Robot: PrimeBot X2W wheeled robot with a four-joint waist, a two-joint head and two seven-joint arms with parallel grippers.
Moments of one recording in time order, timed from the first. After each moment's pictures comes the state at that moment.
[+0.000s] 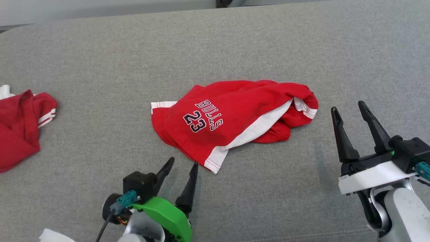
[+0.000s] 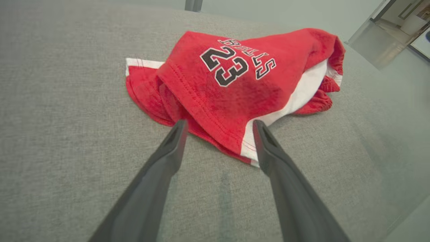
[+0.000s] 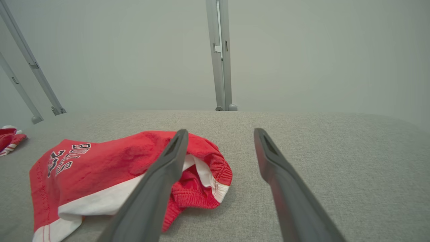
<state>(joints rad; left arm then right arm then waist) -0.09 0.14 -0.43 0.05 -0.43 -0.01 0.05 -0.16 -0.26 0.13 0.06 0.32 0.13 -0.26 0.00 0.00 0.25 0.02</state>
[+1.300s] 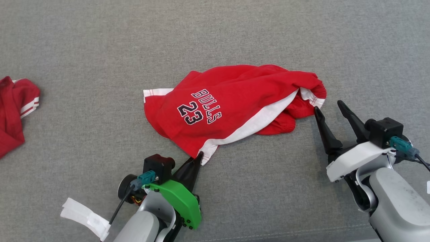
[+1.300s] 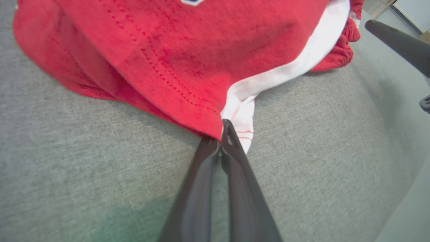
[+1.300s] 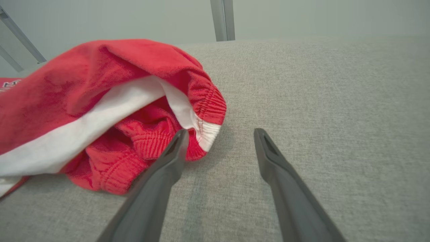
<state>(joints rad) -0.25 0.11 -0.51 0.28 -0.46 -0.08 0.04 -0.35 -0.31 0.29 0.35 0.45 0.13 -0.26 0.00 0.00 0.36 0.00</state>
